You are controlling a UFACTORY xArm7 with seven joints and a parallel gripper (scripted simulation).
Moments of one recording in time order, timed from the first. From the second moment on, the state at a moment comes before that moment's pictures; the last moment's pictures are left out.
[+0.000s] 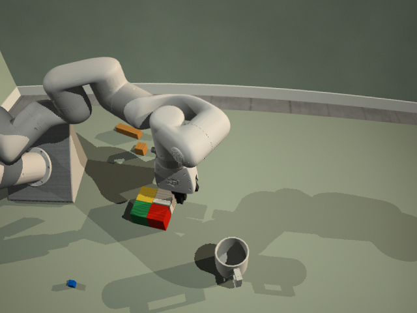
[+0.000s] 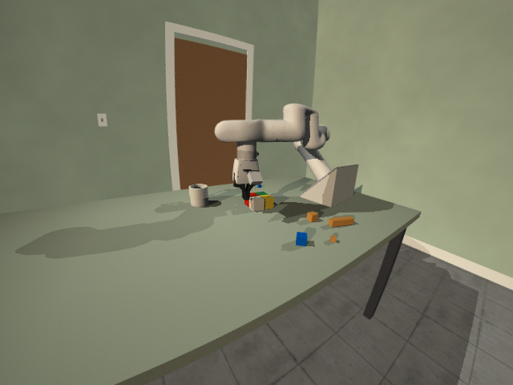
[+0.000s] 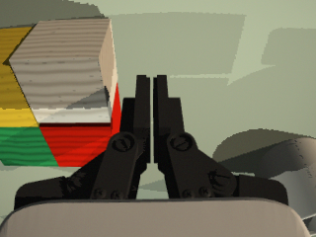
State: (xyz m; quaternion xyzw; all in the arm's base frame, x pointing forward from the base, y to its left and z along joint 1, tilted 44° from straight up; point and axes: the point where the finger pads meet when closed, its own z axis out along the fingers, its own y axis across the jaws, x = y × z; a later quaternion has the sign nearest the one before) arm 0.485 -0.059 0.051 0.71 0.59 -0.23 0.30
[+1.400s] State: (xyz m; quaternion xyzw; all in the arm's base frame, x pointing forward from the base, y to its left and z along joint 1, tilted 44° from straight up) arm 0.483 -0.021 0.091 0.71 0.59 -0.23 0.30
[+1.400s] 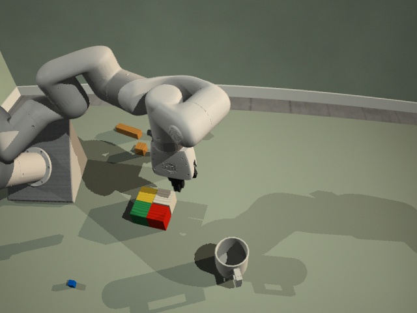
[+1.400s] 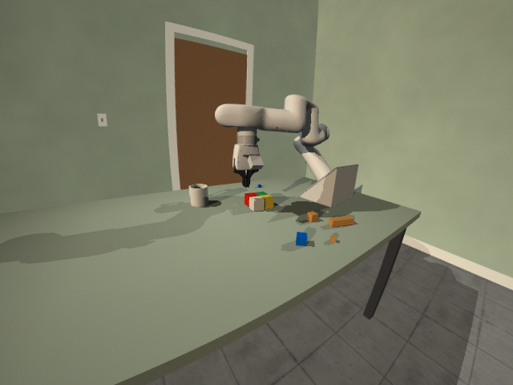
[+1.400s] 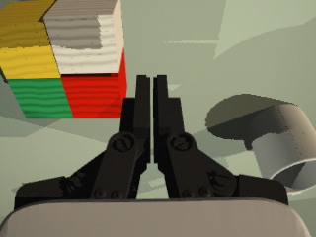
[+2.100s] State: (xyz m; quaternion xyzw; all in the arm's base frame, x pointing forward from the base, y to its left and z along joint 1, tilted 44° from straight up) arm 0.480 -0.017 0.089 0.65 0.66 -0.26 0.27
